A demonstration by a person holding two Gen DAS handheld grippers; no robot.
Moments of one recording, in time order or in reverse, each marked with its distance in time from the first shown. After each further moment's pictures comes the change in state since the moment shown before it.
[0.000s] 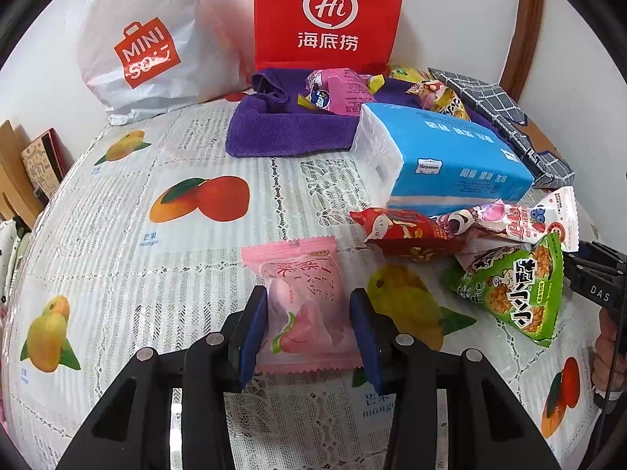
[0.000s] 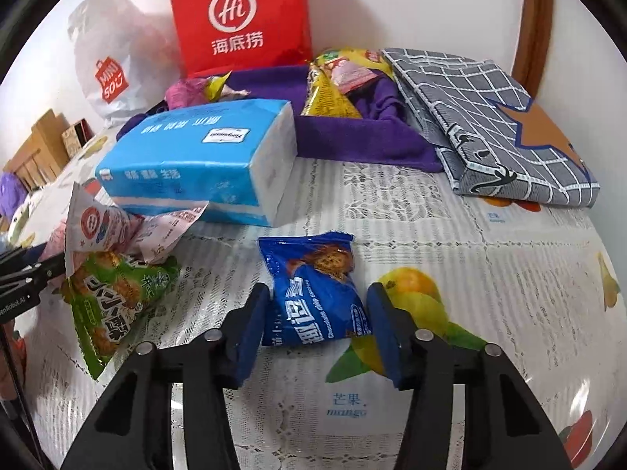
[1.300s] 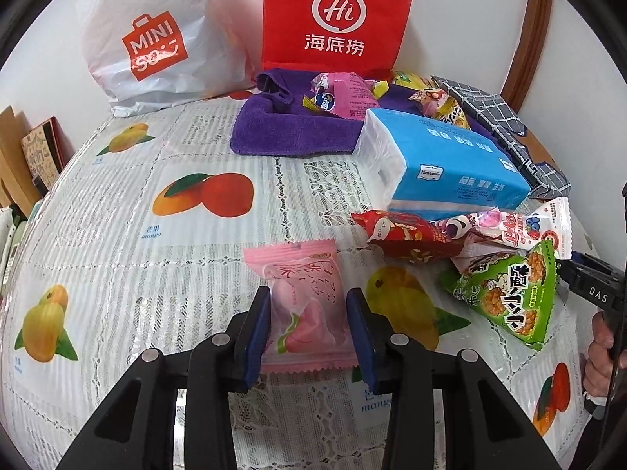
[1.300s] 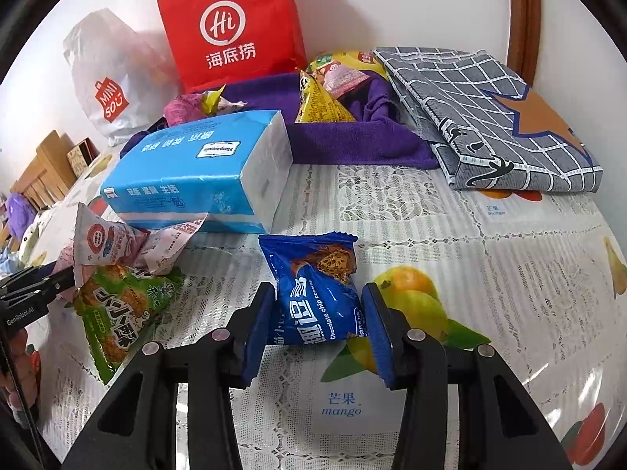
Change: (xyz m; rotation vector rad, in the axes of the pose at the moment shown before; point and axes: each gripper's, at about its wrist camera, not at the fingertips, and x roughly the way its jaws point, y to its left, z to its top) left arm -0.004 0.005 -0.002 -0.041 -0.003 -0.025; right arm -0.002 -0.010 0.001 0.054 -0.014 0.063
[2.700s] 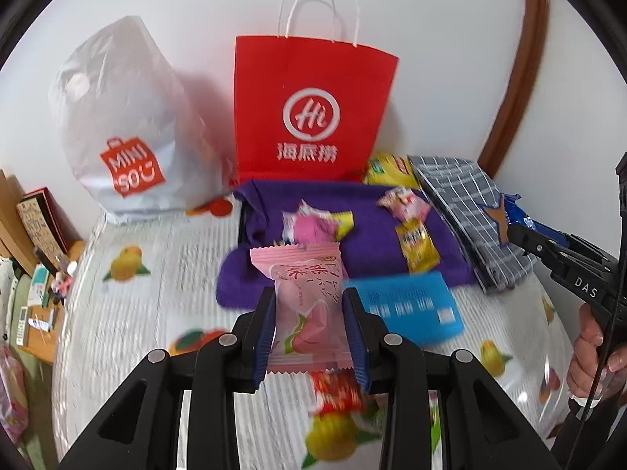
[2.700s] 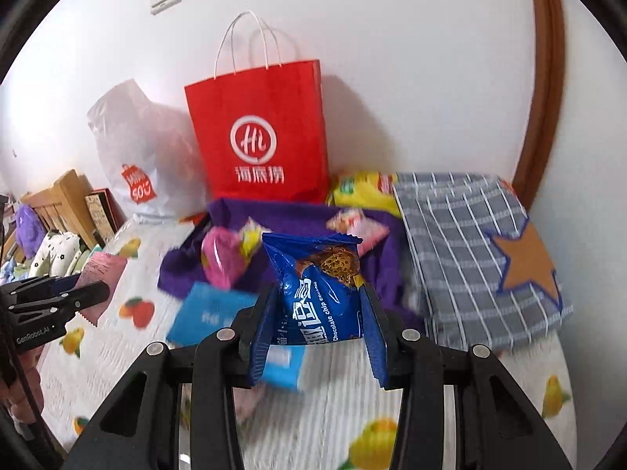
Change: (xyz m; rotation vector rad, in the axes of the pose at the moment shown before) left arm -0.062 -0.024 0.143 0.021 -0.095 -0.033; right arm -0.076 0.042 0.151 -0.086 -0.177 0.001
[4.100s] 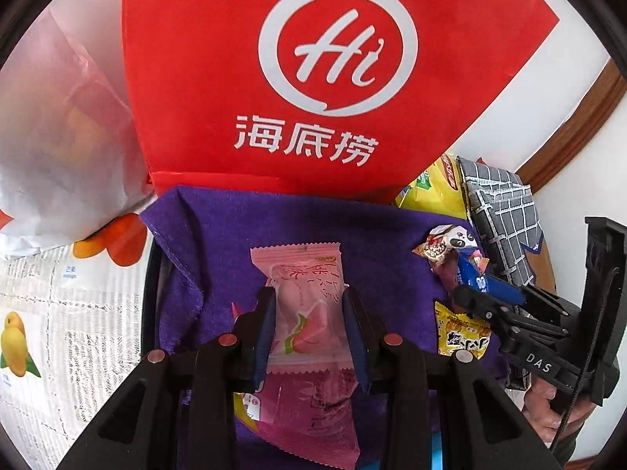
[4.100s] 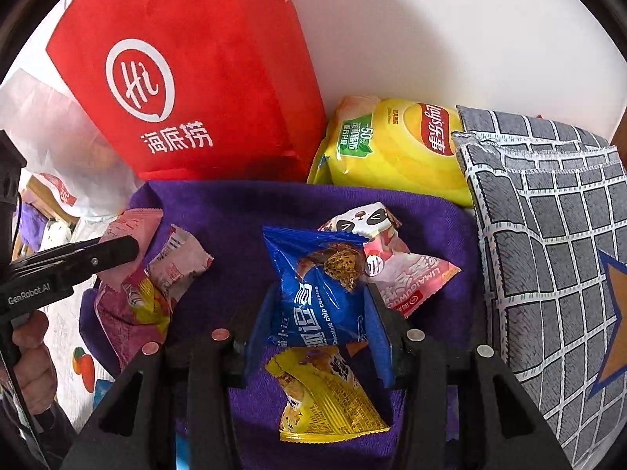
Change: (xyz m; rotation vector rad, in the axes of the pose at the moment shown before) left arm 0.211 0.007 0.091 -0.124 0.237 -0.137; right arm 0.230 -0.034 0.052 0.041 0.325 0.097
